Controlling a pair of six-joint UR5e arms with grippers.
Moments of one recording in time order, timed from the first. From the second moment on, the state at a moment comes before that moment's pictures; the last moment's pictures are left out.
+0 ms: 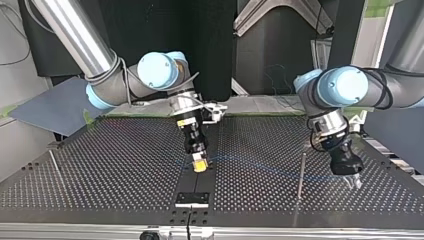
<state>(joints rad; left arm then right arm) -0.02 -1.66 -1.73 -2.50 -2.00 -2.27 2.31 -1.04 1.23 -0.48 1.60 1.61</state>
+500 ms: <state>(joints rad) 0.02 -1.78 -1.71 -2.45 -1.87 -2.28 2.29 -1.02 1.23 -0.48 1.60 1.60</state>
